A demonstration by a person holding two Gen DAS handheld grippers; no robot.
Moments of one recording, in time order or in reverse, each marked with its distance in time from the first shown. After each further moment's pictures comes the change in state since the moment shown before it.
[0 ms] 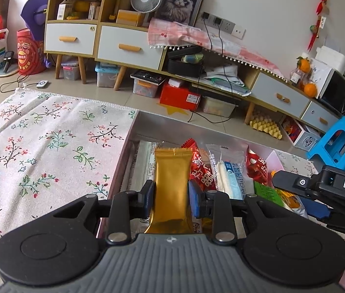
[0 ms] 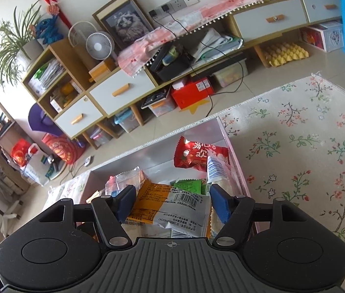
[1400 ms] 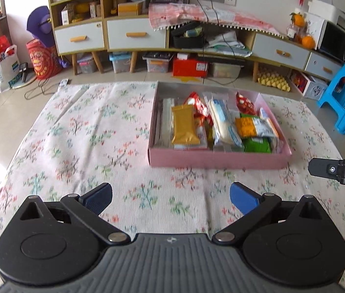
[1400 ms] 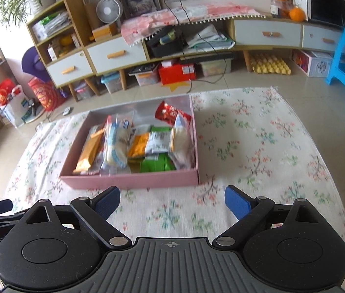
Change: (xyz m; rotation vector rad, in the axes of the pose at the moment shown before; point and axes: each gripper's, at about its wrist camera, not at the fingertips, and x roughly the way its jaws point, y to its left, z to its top) left arm -0.098 -0.014 -0.030 0.168 0.159 0.137; right arm -0.124 0.024 -0.036 -0.242 0.135 -0.189
